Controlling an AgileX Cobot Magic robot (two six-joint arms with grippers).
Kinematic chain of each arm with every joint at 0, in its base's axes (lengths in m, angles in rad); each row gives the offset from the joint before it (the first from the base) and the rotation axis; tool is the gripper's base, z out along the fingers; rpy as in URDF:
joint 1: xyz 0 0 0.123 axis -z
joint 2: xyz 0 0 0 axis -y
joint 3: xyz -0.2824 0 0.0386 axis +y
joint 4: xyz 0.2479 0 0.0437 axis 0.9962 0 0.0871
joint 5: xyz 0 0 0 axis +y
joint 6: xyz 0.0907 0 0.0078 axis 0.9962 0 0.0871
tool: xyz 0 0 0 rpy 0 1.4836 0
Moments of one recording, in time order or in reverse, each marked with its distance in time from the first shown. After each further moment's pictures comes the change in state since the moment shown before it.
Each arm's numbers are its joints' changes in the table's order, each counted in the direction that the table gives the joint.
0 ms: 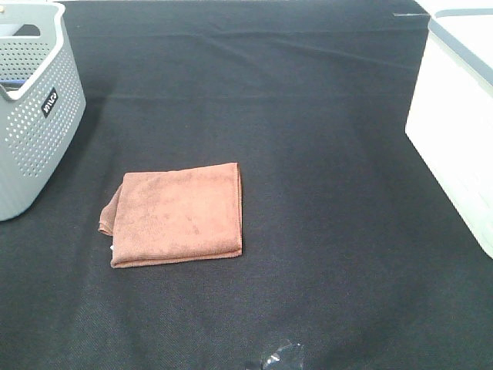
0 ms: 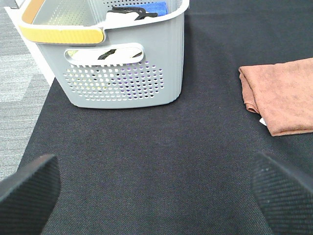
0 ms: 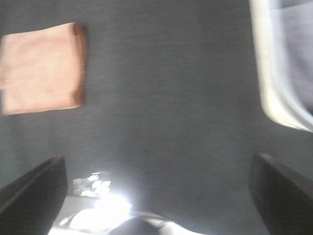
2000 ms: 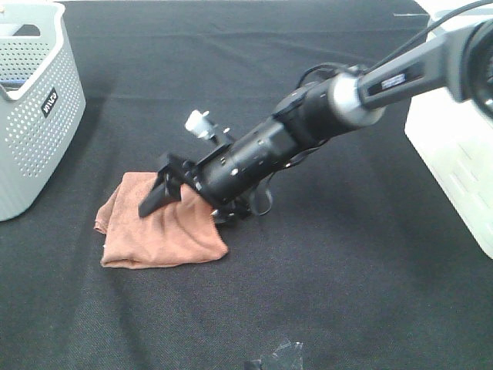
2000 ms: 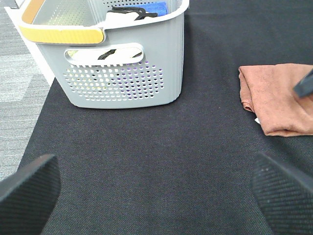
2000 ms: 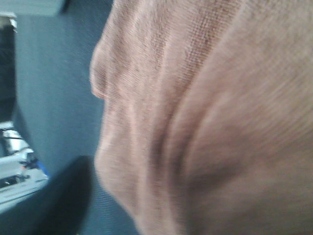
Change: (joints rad) left arm 0.000 0.000 0.000 0.000 0.000 0.000; right arm -0.637 -1.315 -0.431 0.838 -0.398 -0.502
